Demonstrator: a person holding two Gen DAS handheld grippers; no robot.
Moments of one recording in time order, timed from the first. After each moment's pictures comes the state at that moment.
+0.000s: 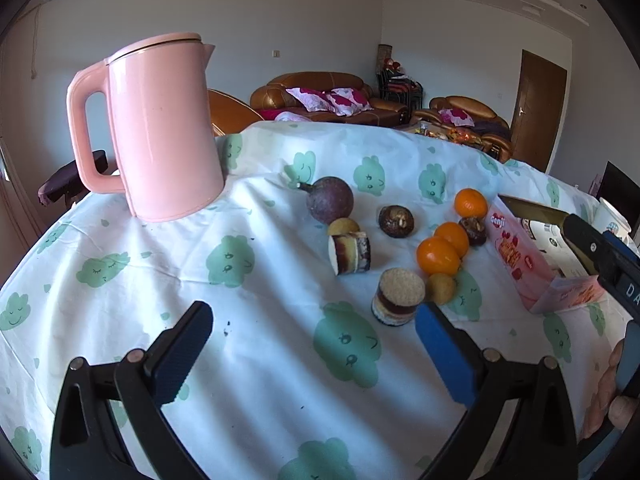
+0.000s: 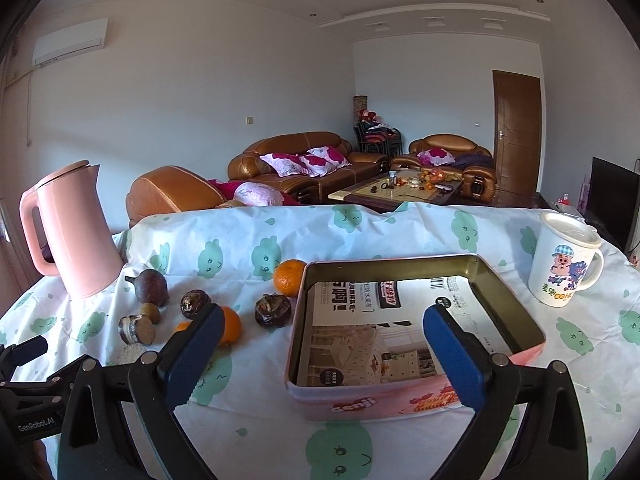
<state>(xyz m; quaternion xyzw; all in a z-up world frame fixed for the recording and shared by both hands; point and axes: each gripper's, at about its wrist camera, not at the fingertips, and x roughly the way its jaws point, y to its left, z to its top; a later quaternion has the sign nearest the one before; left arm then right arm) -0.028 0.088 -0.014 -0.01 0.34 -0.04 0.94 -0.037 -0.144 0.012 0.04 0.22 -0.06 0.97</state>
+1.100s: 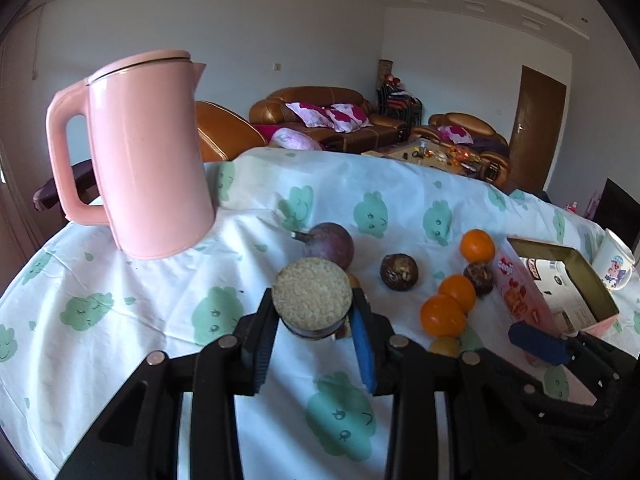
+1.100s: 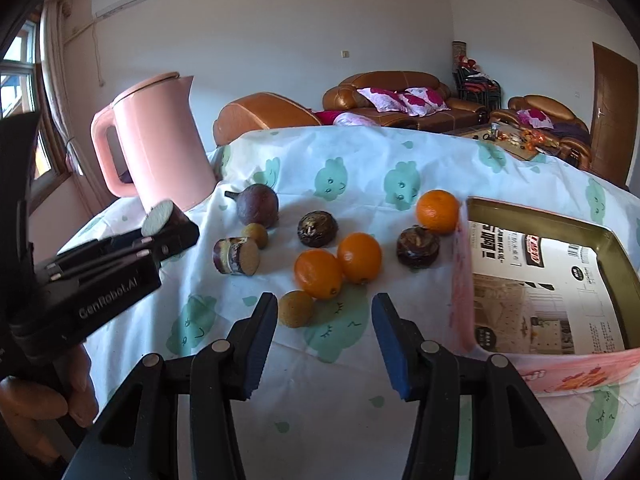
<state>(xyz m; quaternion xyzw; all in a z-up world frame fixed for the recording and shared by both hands) 0.018 0.087 0.004 -0.02 0.31 -0.03 0.95 -0.003 -0.073 -0.019 0.01 0.34 0.12 0.93</state>
